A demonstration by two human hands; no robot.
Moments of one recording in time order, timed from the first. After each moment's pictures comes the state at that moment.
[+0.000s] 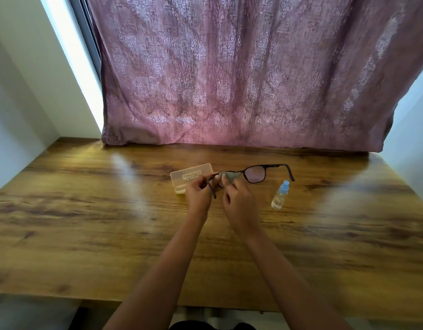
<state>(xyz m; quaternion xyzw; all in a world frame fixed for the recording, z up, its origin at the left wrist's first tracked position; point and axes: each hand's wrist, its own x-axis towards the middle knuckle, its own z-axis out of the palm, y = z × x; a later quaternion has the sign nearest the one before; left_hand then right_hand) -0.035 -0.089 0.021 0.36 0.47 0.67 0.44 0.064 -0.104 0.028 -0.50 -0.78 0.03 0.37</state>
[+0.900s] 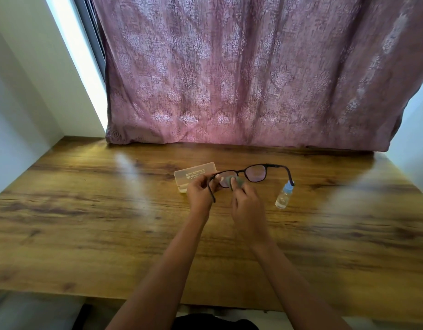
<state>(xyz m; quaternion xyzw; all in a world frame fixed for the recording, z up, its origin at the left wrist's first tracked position) -0.043 -0.085 0.015 0.36 0.51 0.66 0.42 0.069 -0.106 0.010 -0.52 -0.77 0.01 0.36</state>
